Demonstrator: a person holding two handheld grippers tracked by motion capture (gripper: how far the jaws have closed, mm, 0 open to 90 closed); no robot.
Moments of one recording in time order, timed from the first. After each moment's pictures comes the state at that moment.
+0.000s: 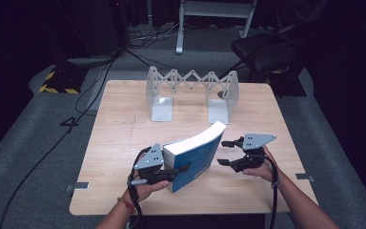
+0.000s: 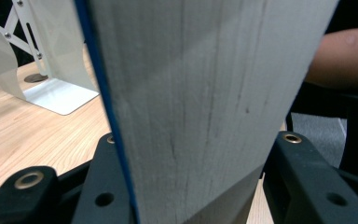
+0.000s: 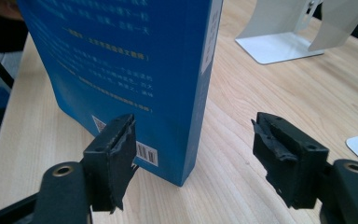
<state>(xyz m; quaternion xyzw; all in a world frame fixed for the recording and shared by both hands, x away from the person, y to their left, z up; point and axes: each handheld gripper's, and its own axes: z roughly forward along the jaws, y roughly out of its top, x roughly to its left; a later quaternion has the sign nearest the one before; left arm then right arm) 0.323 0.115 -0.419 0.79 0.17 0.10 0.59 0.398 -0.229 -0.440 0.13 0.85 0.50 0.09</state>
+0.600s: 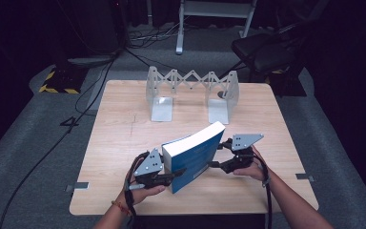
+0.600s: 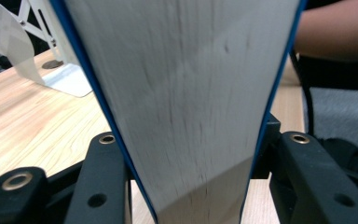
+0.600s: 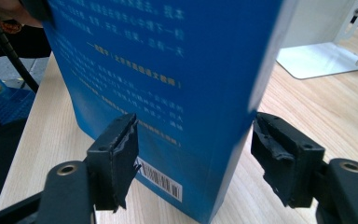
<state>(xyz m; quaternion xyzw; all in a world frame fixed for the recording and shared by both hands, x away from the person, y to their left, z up) 0.311 0.122 -0.425 0.81 0.16 0.14 0.54 0.401 -0.201 -0.448 0.09 0.85 0.52 0.06</state>
